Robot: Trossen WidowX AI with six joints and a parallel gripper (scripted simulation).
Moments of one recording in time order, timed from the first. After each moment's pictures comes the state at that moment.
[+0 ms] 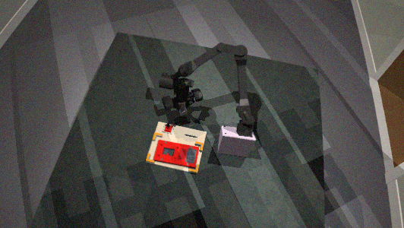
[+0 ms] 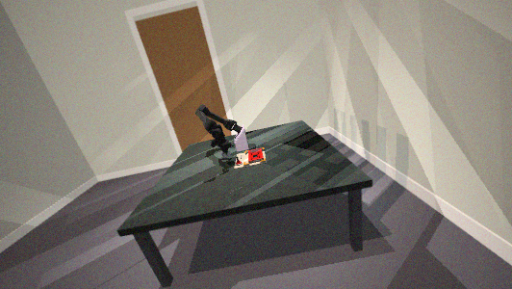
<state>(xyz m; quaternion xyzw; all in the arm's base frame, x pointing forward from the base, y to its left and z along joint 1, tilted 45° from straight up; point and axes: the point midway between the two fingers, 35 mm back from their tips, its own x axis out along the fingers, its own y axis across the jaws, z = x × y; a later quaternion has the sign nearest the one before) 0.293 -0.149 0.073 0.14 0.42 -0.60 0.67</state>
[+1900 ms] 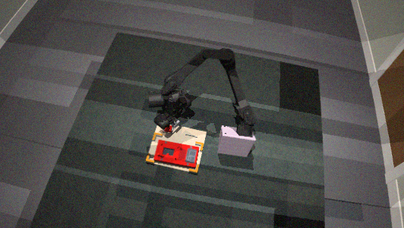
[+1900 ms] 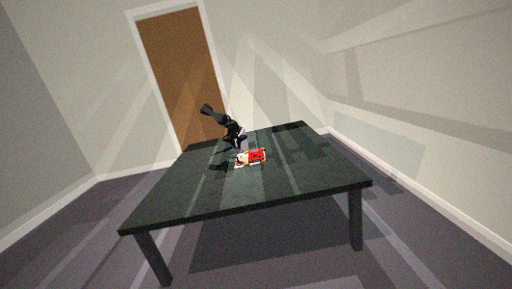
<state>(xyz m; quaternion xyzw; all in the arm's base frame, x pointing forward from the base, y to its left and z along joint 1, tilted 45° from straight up) 0.331 -0.064 0.026 -0.03 0.54 -0.48 0.69</state>
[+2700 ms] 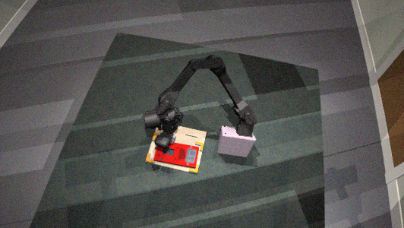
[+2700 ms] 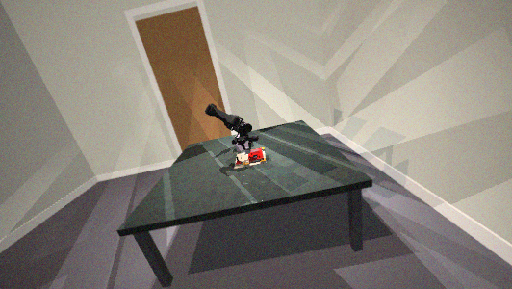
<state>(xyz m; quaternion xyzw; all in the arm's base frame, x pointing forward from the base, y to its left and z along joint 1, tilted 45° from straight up) 0.340 -0.033 -0.044 -0.15 0.62 -0.38 0.67</state>
